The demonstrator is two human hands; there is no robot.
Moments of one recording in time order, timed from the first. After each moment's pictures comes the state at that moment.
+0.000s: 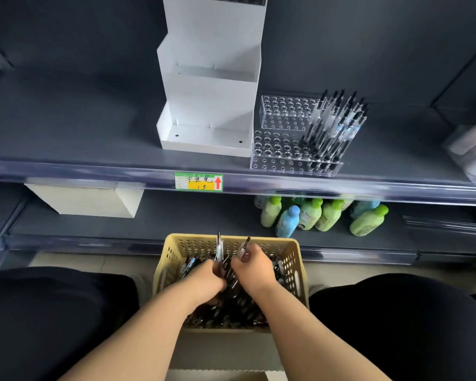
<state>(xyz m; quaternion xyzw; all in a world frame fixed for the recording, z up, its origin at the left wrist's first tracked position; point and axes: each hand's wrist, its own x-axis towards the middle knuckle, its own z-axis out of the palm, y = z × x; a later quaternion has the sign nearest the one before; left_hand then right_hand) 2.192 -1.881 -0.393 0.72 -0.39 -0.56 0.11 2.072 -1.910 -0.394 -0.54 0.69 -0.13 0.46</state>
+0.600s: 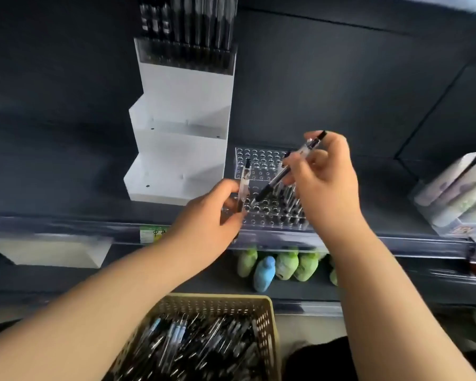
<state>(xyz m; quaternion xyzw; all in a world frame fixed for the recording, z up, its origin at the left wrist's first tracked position) 2.152 -1.966 -0.211 0.59 -0.68 -0.29 0.33 1.994 -2.008 -0.175 -0.62 0.51 -0.53 0.27</state>
